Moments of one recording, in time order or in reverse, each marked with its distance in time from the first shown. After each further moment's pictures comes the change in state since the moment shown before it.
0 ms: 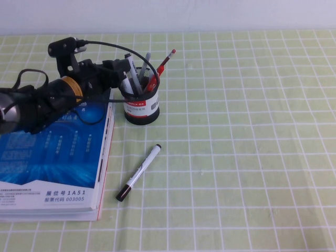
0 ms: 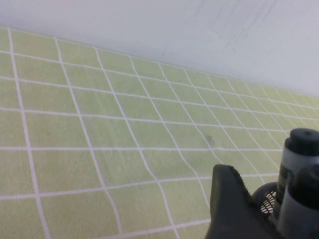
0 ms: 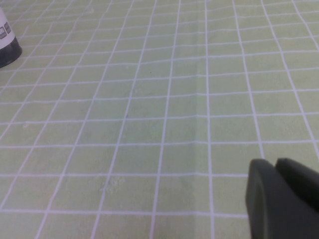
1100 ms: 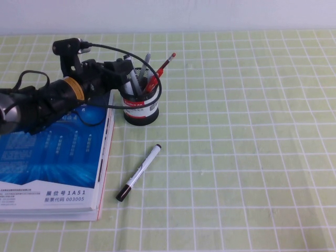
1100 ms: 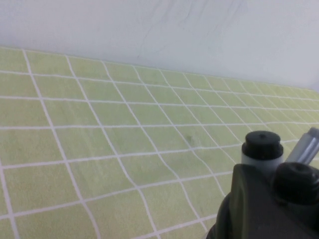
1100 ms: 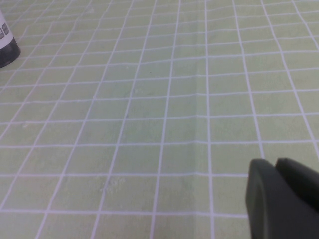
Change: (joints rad) right arm 0.000 0.000 0.000 0.000 0.000 0.000; left arm 0.000 0.007 0.000 0.043 -0.063 0.036
